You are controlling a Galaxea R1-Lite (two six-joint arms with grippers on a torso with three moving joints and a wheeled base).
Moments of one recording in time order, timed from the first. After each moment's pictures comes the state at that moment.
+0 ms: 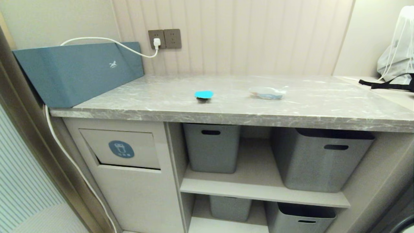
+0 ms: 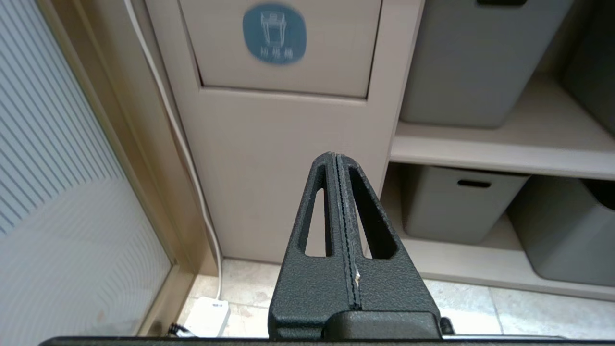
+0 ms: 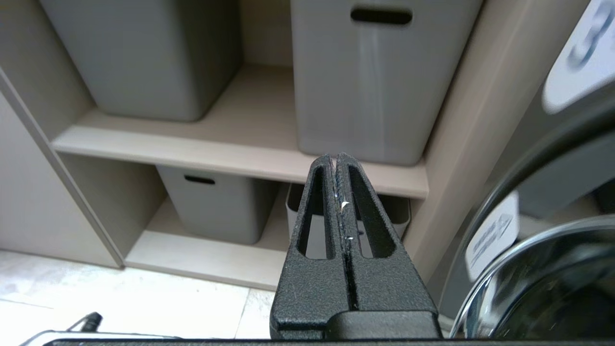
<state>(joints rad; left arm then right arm) 0.01 0.00 -0.04 0.10 0.01 0.00 0.00 0.00 -0.03 0.08 0.00 -0.03</state>
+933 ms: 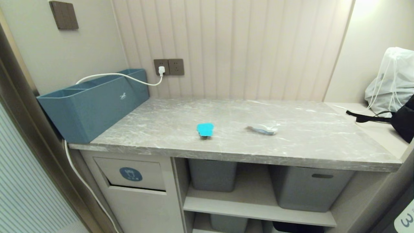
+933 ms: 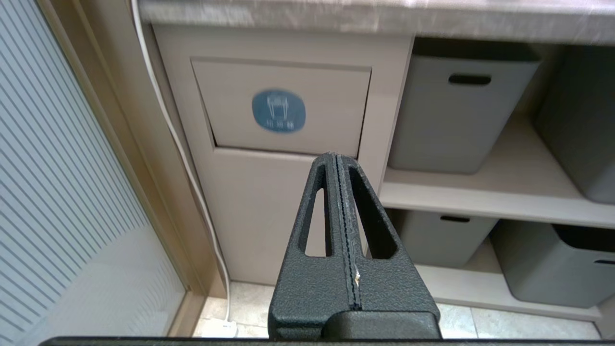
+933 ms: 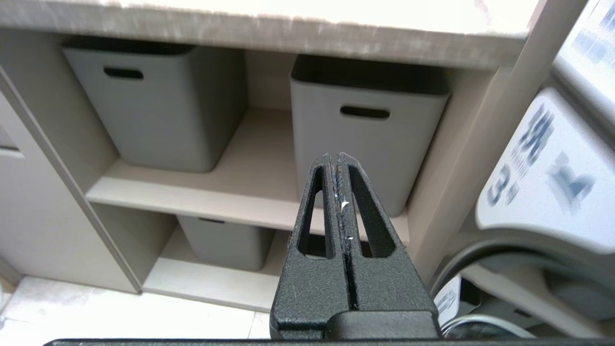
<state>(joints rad) 0.01 0.00 -0.04 0.10 0.01 0.00 0.00 0.00 -0.03 0.08 0.00 -0.03</state>
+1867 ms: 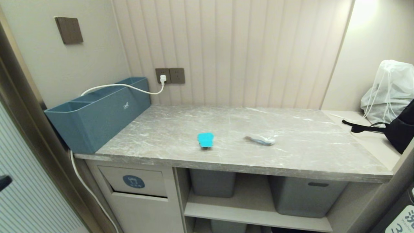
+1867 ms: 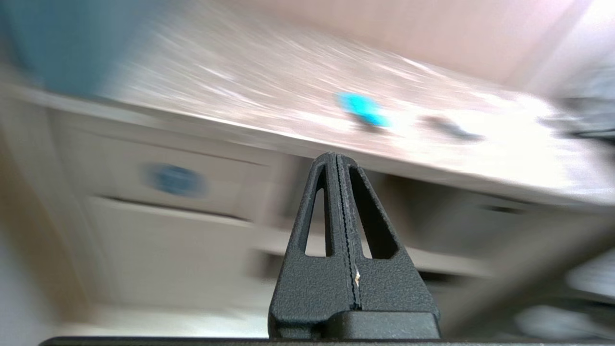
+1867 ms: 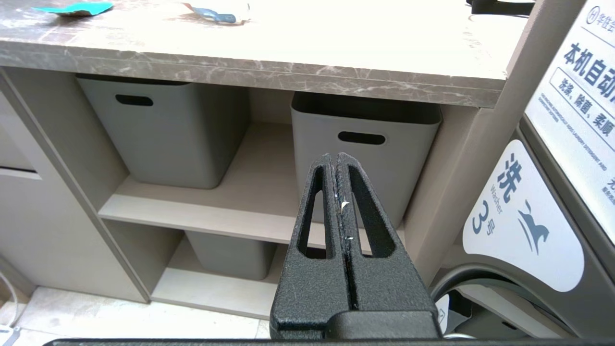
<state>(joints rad) -0.04 0.68 -0.61 0.05 -0.19 -0.30 0.00 0.00 -0.03 0.08 0.00 -0.02</state>
